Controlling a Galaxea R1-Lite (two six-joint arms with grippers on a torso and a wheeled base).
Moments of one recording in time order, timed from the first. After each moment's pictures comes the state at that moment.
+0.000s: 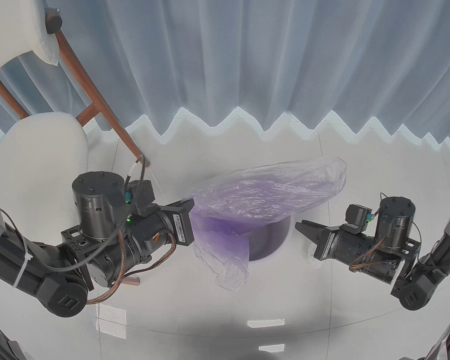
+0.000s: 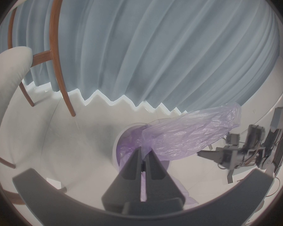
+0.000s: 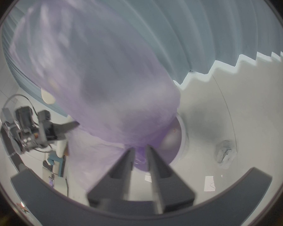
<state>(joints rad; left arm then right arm) -0.62 1.76 -0.62 -0.95 0.13 -0.30 0.53 1.90 -0.42 -1.23 0.13 0.42</state>
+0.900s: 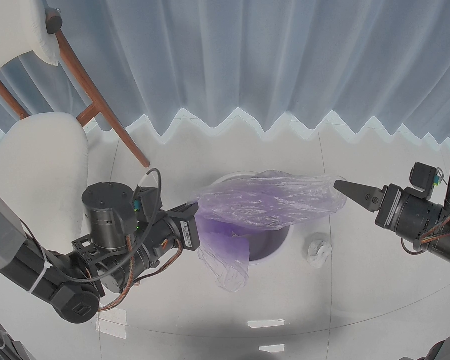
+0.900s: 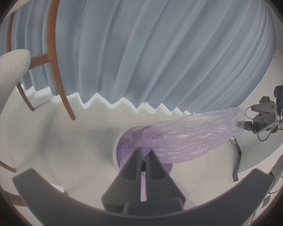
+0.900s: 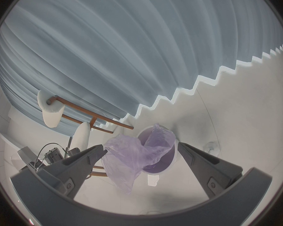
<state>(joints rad) -0.64 1.83 -0.59 -1.08 0.16 -0.25 0.57 1.35 -0.58 -0.54 -0.04 0.55</state>
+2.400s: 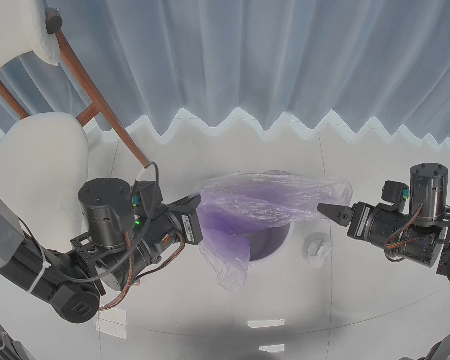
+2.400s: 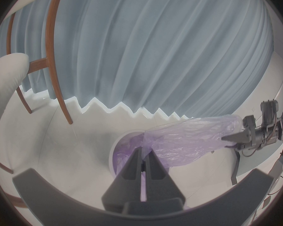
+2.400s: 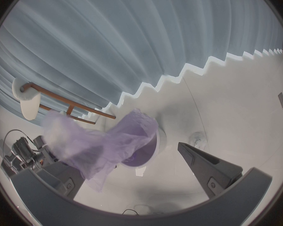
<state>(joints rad) -0.65 1.82 -0.60 -1.11 0.16 -0.25 0.53 1.53 -0.59 -0.54 -0.09 0.54</state>
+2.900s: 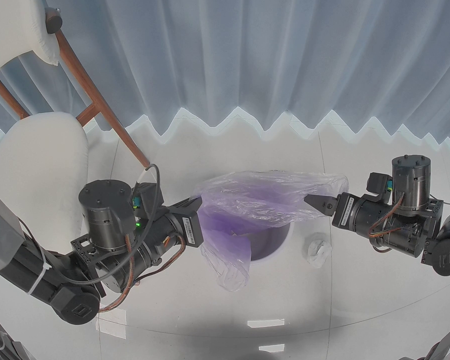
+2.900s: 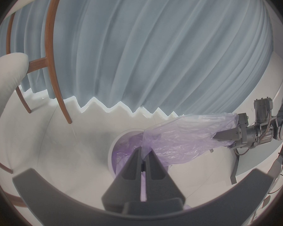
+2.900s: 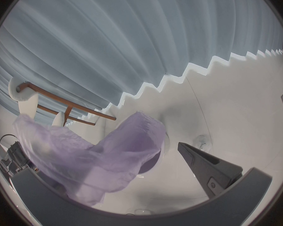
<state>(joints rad) -0.66 1.82 -0.60 -1.11 0.16 -0.25 0.54 1.63 -0.68 -0.56 -0.09 0.53</state>
